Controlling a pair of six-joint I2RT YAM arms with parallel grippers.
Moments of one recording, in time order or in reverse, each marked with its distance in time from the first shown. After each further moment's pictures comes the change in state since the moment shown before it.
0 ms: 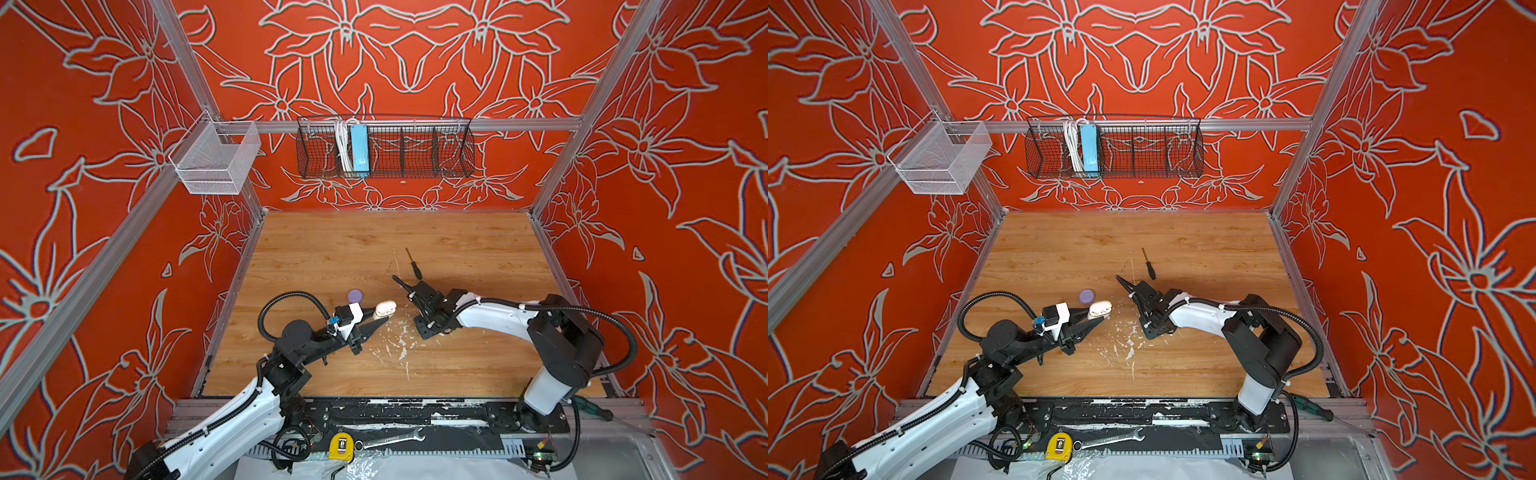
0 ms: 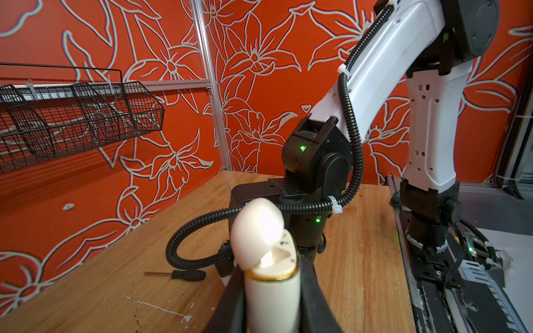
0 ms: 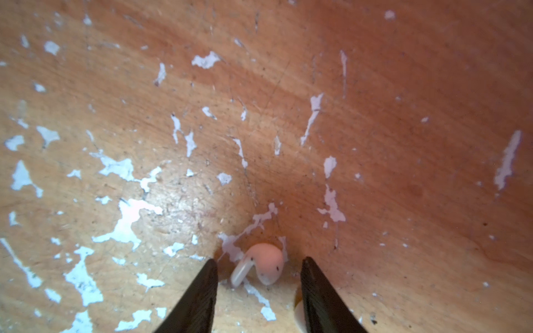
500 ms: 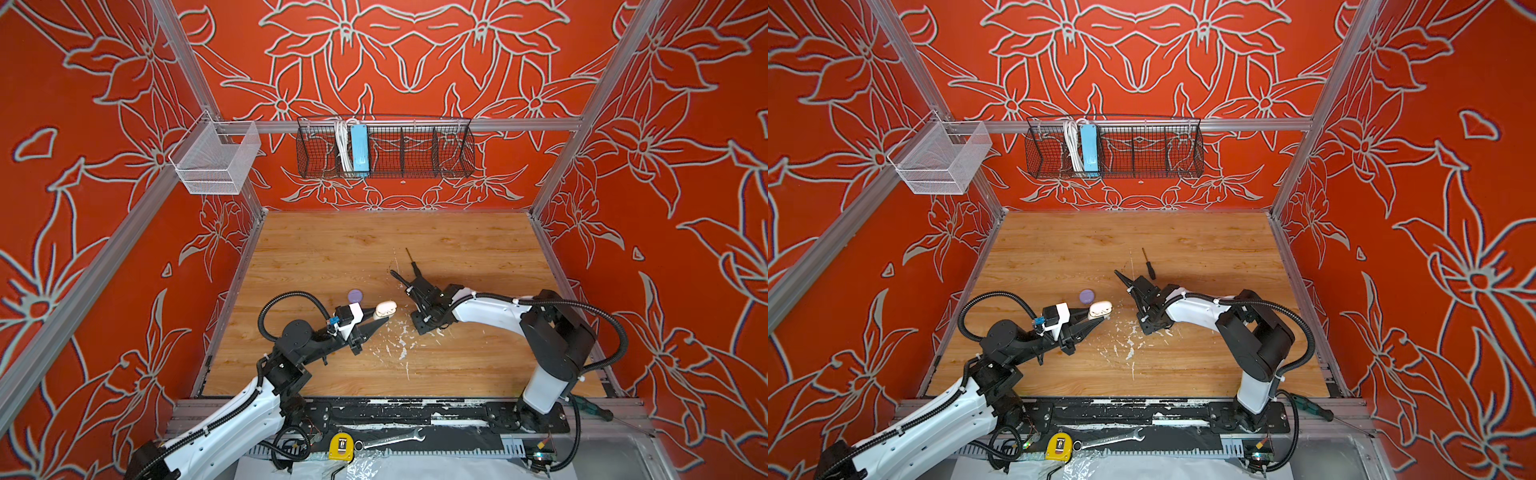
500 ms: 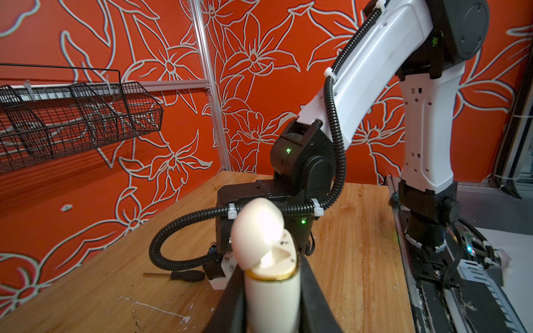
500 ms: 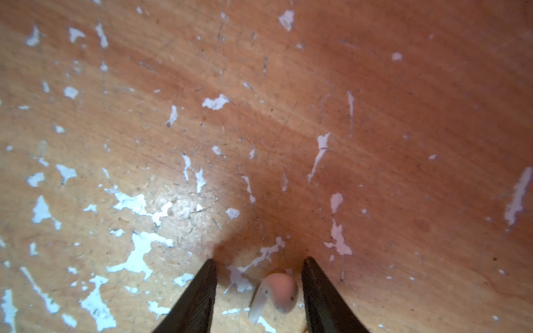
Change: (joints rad) left arm 0.001 0.006 0.000 0.003 0.005 0.000; right arm -0.017 0.050 0.055 0.008 -0.031 -0.014
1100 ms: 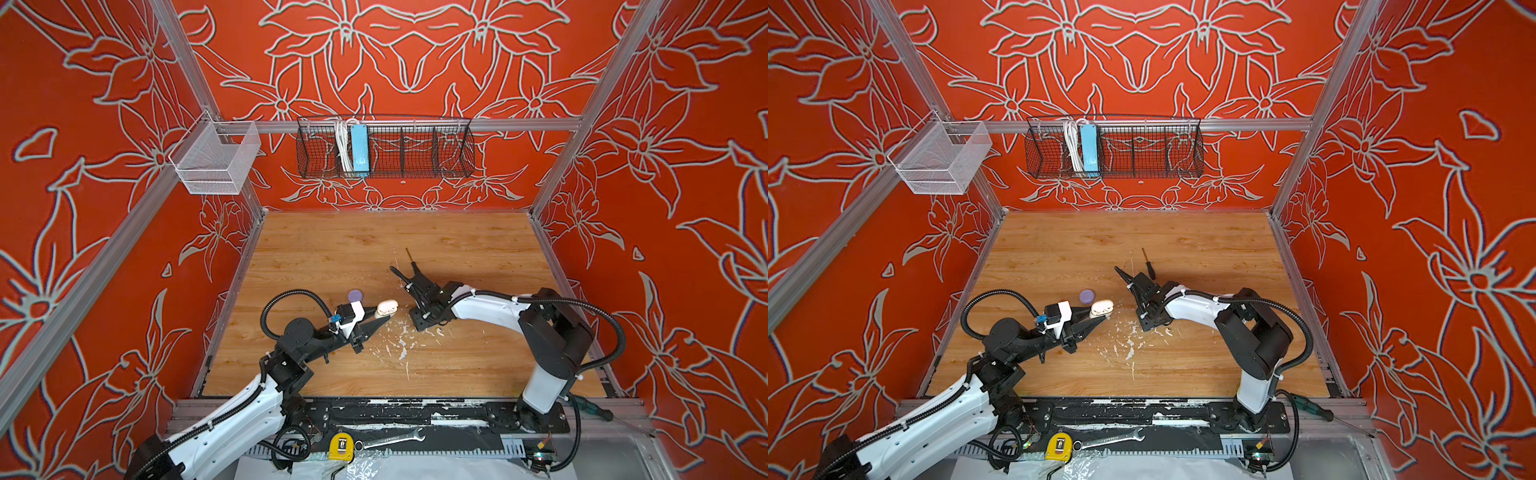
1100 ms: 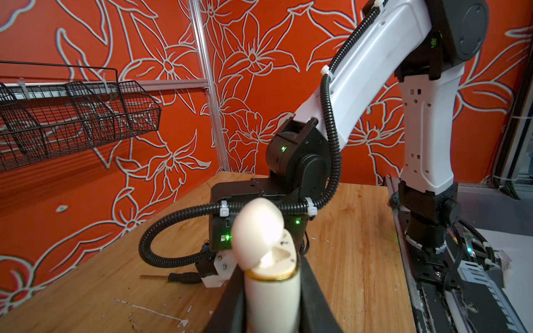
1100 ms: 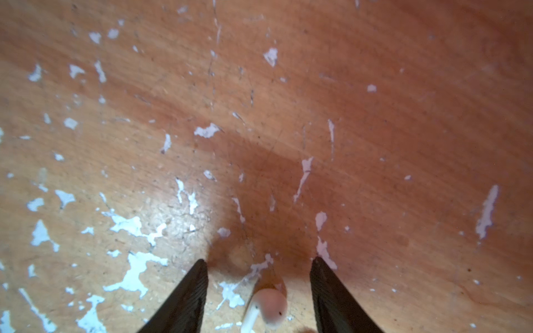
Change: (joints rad) left arm 0.007 0.042 0.000 0.042 0.017 -0.007; right arm -0.019 0.011 0.017 0.003 0.022 -0.010
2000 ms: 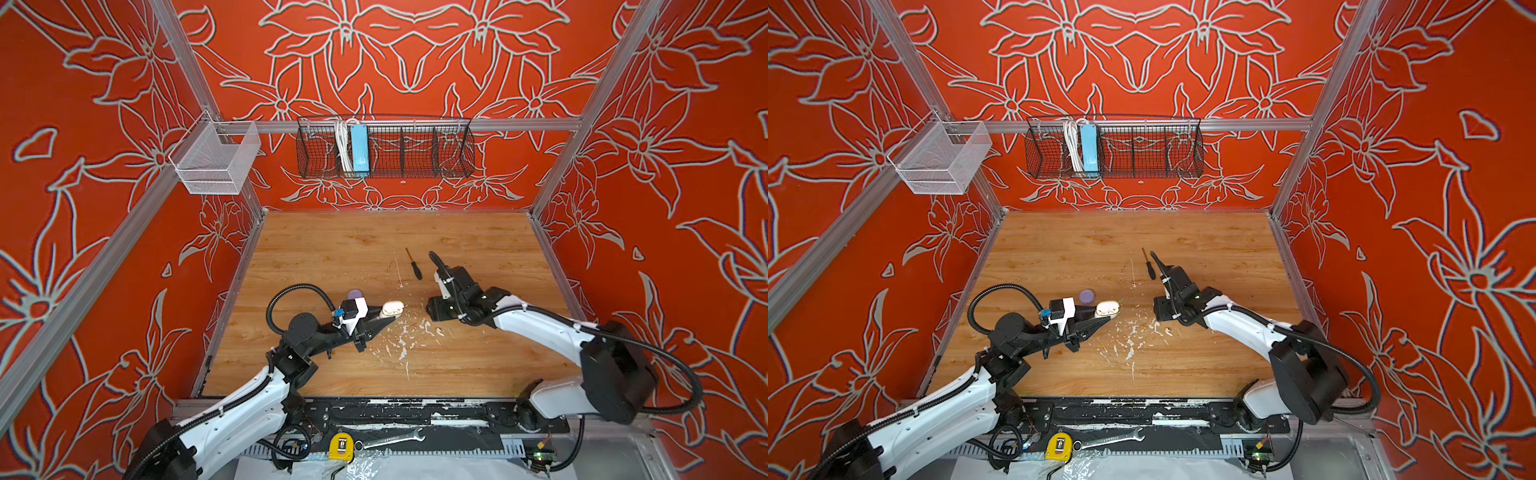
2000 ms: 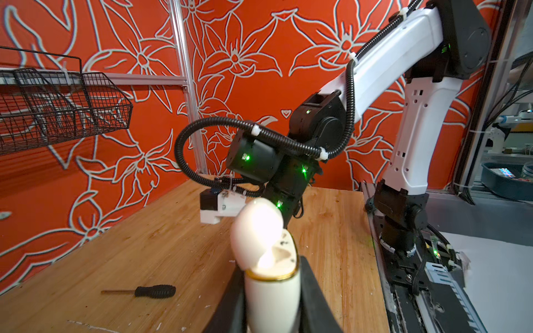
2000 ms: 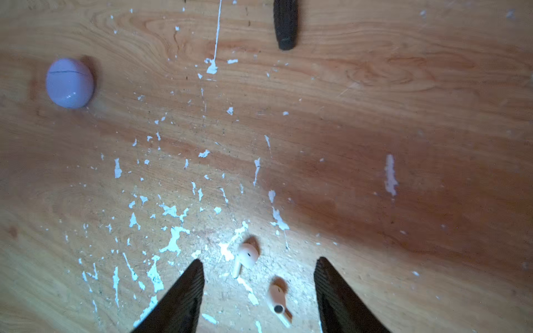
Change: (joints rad) left arm 0.013 0.108 0.006 0.119 0.096 -0.075; right arm -0.142 -0.297 -0.184 0.143 -0.145 0.063
